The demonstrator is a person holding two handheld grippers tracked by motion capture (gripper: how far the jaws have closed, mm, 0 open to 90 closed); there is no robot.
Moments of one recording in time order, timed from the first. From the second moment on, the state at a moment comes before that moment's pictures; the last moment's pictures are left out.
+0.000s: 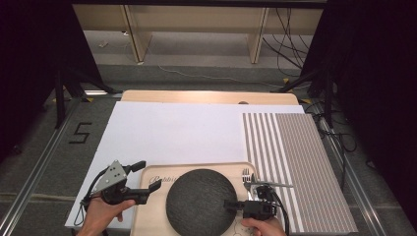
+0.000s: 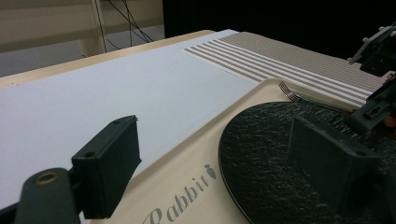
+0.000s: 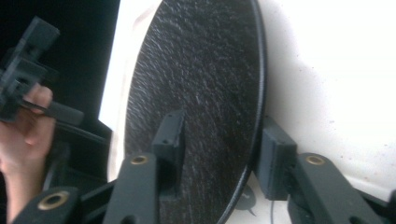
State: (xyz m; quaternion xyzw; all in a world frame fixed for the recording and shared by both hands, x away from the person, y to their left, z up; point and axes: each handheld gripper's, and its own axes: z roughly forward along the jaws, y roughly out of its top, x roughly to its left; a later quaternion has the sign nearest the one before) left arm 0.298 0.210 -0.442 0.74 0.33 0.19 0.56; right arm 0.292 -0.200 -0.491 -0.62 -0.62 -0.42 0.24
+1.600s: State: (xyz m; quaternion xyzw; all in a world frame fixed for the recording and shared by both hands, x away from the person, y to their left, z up) left arm 0.299 0.210 -0.443 0.73 0.33 0.17 0.57; right arm 0.288 -0.199 -0.441 -0.48 -0.74 -0.46 -0.10
